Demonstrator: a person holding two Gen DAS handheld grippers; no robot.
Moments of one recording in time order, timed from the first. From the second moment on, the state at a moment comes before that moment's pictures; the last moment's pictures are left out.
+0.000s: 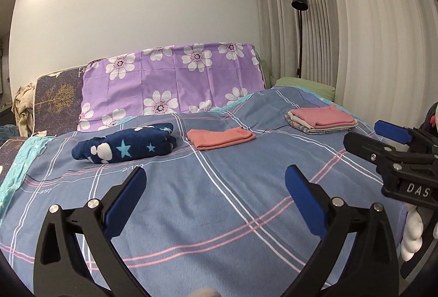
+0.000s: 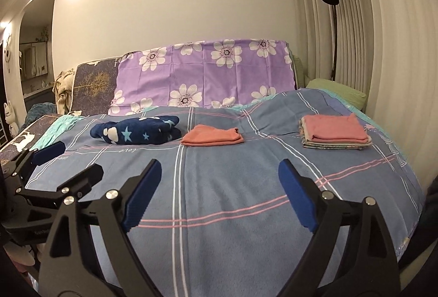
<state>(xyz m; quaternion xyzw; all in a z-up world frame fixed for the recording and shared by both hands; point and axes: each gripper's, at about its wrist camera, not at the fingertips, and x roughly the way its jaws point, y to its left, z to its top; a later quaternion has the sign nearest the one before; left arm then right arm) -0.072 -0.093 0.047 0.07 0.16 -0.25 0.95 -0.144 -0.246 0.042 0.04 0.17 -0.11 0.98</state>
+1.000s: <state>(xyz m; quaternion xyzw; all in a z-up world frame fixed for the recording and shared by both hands) -0.081 -0.086 0.043 0.05 0.18 -0.24 0.95 -0.151 -0.243 0.038 0.04 0.17 -0.16 0.97</state>
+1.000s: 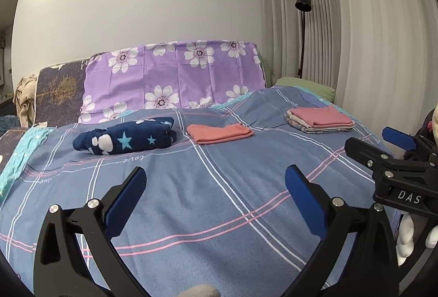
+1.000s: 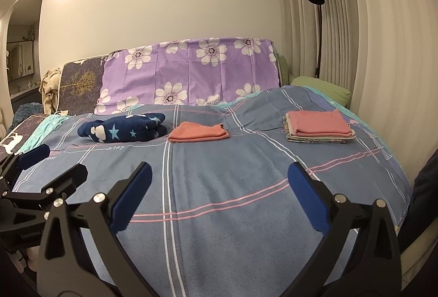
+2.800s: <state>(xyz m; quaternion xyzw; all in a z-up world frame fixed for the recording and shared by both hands) -0.086 -0.097 0.036 0.08 0.19 -0.23 0.95 -0.143 -0.252 0.029 0.04 0.20 -0.16 0.97</state>
